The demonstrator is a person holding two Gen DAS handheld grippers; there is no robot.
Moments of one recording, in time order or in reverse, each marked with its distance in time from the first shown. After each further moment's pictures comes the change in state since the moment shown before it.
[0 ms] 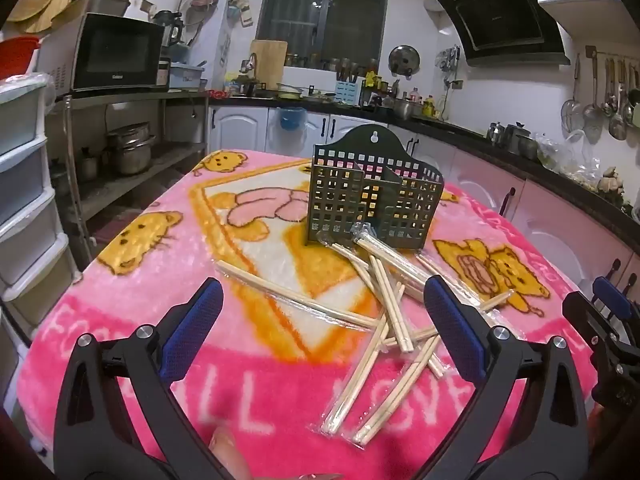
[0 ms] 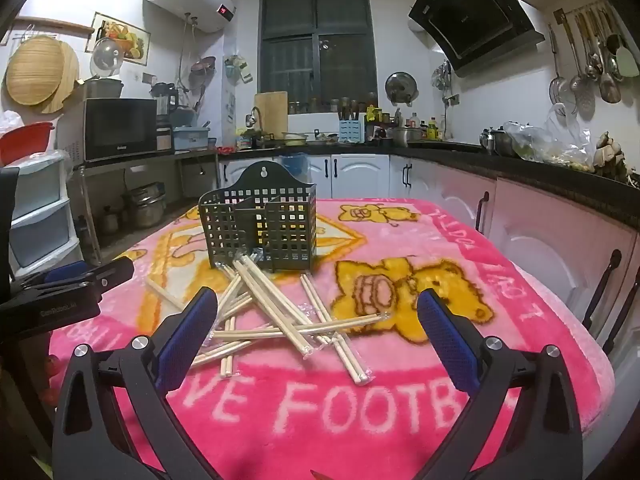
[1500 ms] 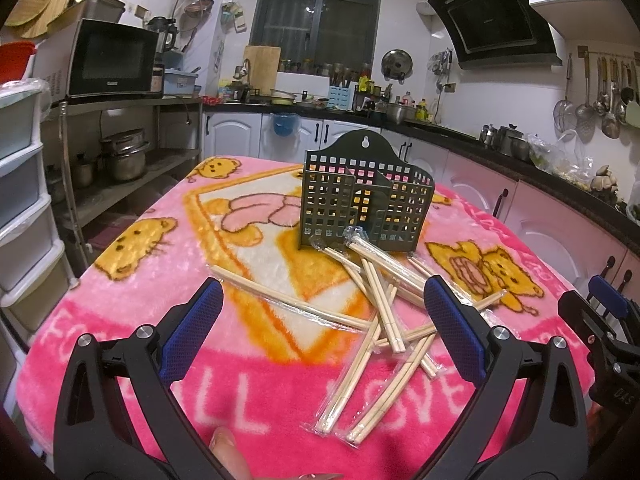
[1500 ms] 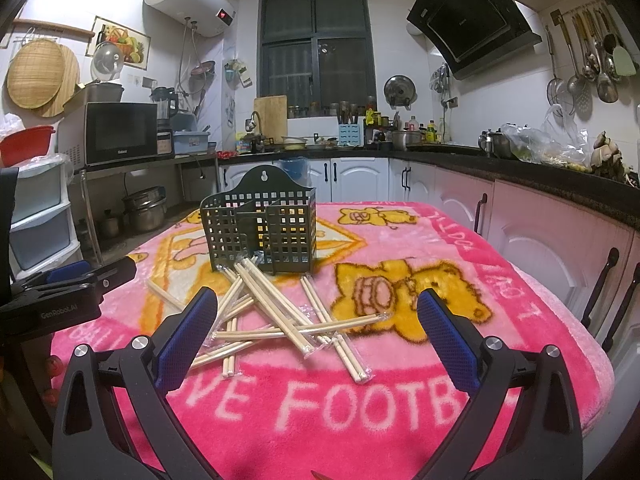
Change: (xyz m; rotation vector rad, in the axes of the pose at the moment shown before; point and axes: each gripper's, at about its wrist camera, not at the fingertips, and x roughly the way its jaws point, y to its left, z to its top) left arm -0.001 -0.004 0.001 0.009 -0.010 0.002; right arm -0.003 0.000 0.000 -0.003 -0.009 -0.001
